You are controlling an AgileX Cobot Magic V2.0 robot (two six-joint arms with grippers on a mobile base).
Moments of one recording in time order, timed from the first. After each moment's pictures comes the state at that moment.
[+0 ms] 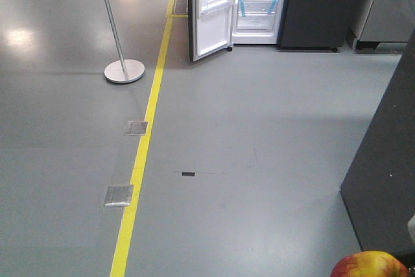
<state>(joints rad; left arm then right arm) -0.02 -0.01 0.02 0.04 0.02 -0.07 0.33 0.60 -0.58 0.46 0.98 -0.31</state>
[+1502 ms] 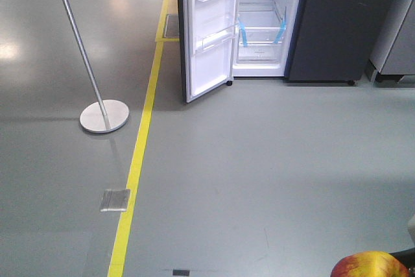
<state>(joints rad) -0.02 -0.01 0.02 0.04 0.02 -0.07 0.33 0.60 -0.58 0.46 0.98 -0.31</state>
